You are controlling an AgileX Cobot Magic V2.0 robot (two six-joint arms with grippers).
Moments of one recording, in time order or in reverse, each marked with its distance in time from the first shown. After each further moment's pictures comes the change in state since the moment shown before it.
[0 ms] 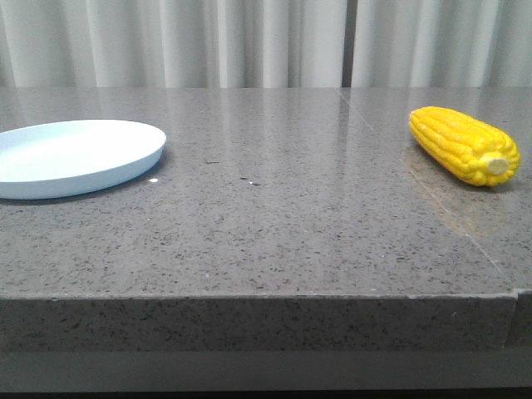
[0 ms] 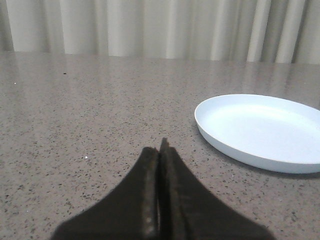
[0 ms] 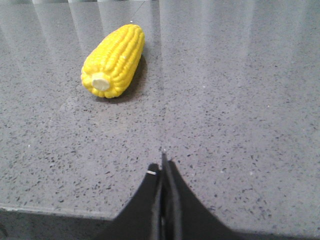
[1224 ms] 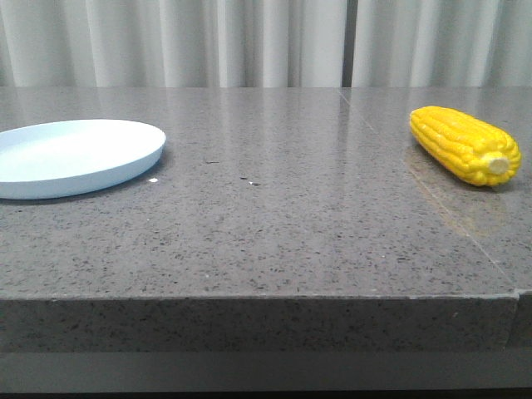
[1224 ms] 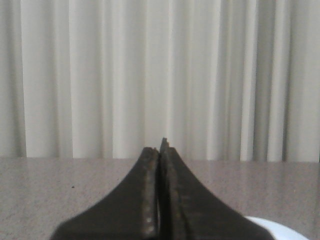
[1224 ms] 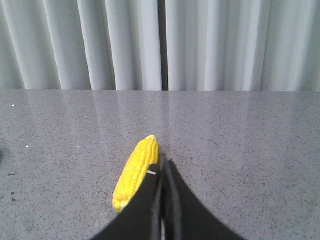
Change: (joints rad) left arm 0.000 0.135 -0.372 0.041 0.011 0.000; right arm 0.000 0.192 -0.473 0.001 0.124 0.000
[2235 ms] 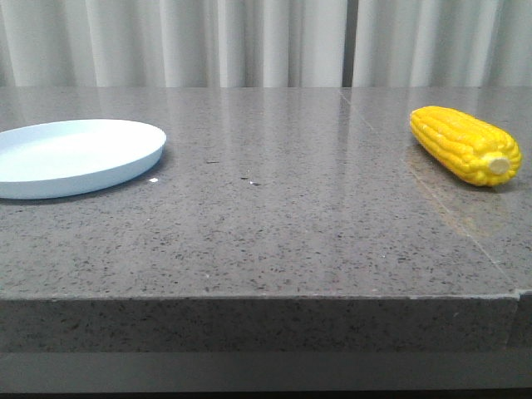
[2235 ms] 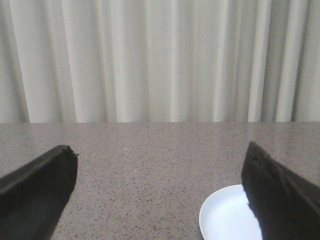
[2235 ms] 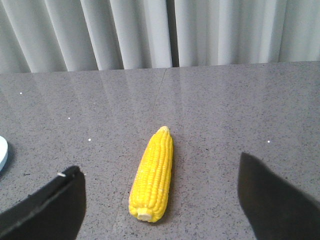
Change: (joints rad) left arm 0.000 0.150 -0.074 0.022 0.055 0.000; right arm 0.000 0.232 -0.145 0.069 0.046 0.000
